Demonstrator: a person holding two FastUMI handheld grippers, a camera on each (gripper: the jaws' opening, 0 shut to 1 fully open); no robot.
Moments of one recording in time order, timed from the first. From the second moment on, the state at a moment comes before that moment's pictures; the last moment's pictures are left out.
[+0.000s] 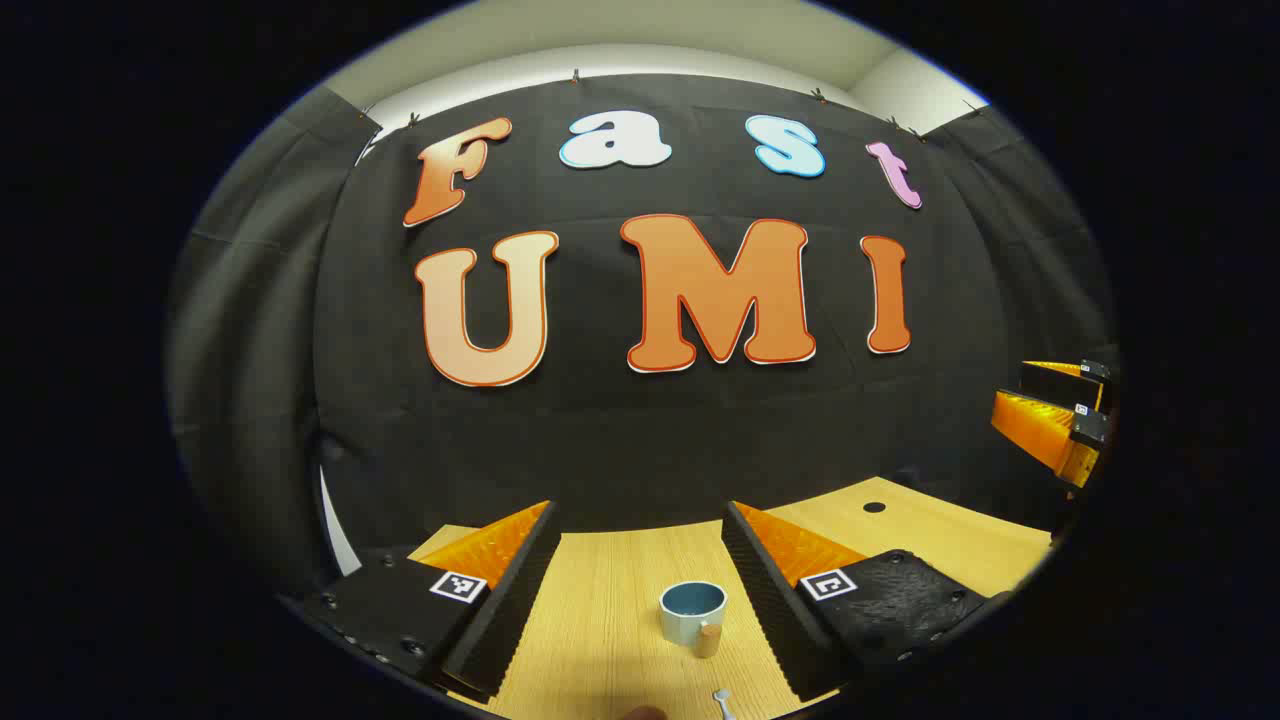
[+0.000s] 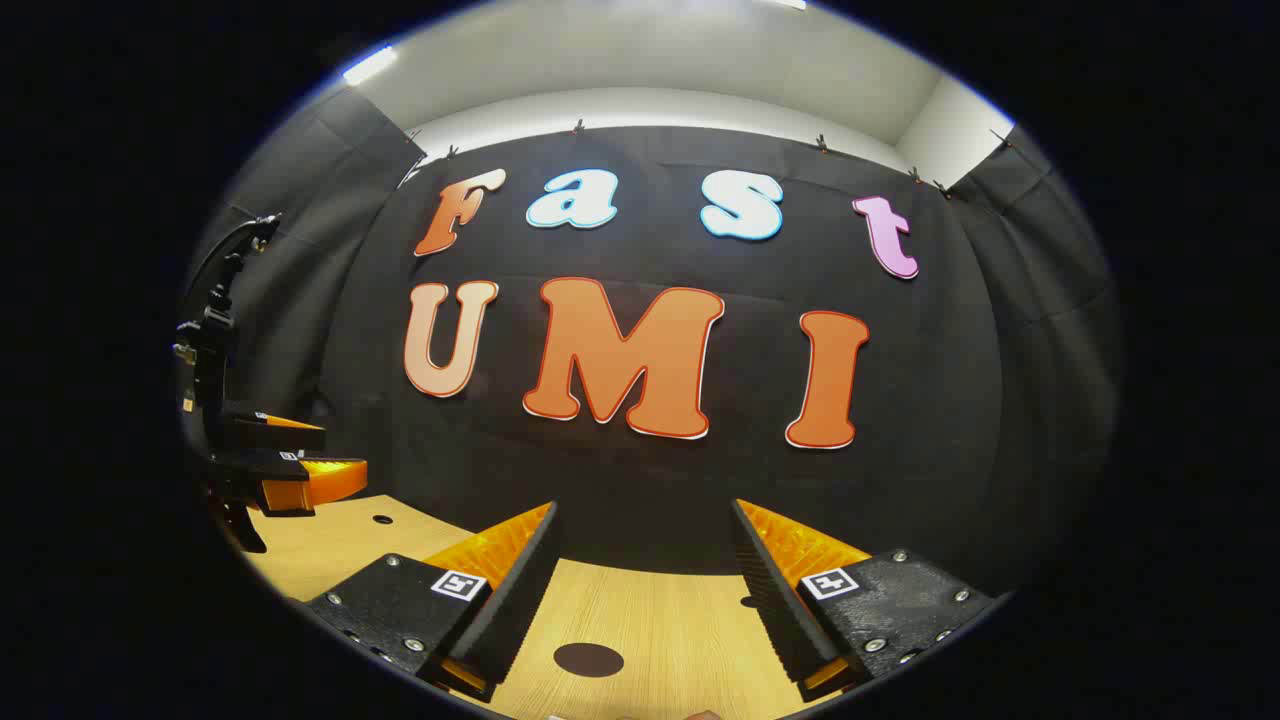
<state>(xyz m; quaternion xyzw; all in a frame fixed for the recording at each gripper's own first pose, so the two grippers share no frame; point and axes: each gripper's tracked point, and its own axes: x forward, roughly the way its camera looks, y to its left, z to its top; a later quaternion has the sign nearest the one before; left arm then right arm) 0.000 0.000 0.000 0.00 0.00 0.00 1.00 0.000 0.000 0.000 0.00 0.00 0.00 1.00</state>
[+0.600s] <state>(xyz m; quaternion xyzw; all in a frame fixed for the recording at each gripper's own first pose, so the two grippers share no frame) -0.004 -0.005 0.019 0.00 -0.06 0.02 1.00 -0.005 -0.011 -0.003 -0.01 0.00 -0.01 1.00</state>
